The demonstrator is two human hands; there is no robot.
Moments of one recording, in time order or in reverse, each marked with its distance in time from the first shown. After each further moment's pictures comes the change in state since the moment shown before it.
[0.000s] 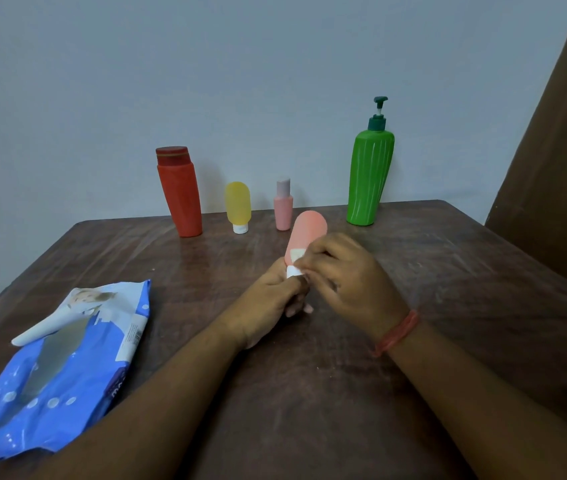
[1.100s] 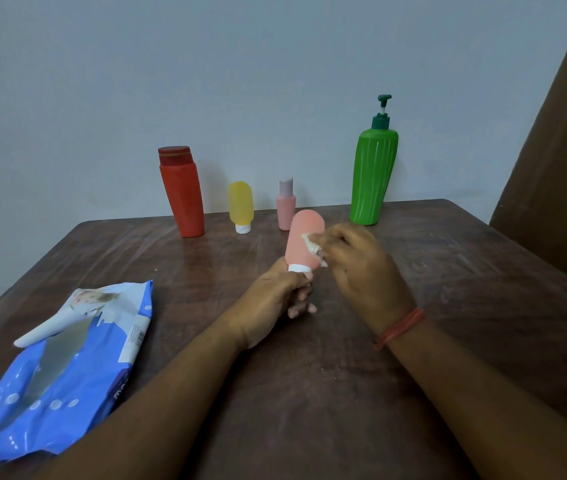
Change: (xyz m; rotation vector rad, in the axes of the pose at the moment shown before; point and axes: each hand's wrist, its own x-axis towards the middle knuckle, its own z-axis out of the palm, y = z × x) left_hand 0.000 0.003 -0.002 -0.148 -0.044 -0.033; right_hand 0.002 0.006 0.004 -0.068 0.074 0.113
